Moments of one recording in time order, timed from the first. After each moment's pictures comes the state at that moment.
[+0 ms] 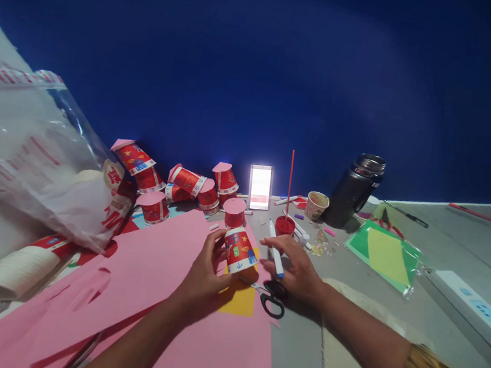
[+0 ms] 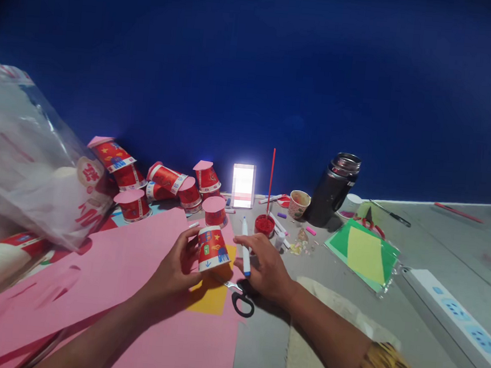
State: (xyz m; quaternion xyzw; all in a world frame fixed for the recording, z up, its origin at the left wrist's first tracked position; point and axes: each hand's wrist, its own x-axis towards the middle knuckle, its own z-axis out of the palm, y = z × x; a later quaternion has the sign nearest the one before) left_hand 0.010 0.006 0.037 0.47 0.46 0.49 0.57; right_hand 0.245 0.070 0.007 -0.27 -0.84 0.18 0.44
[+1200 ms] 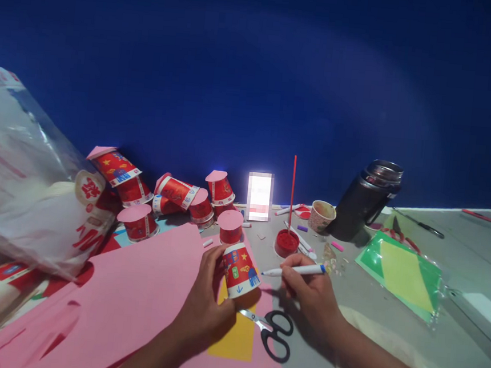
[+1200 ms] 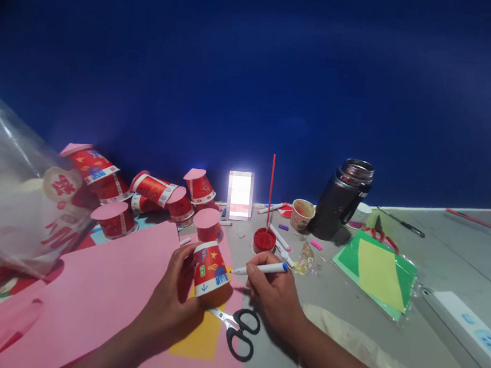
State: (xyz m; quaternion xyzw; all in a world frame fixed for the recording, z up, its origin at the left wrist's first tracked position) left_hand 0.022 0.031 0.006 0.54 0.47 0.54 0.44; right_hand 0.236 0.065 0.009 -0.43 -0.50 0.57 0.49
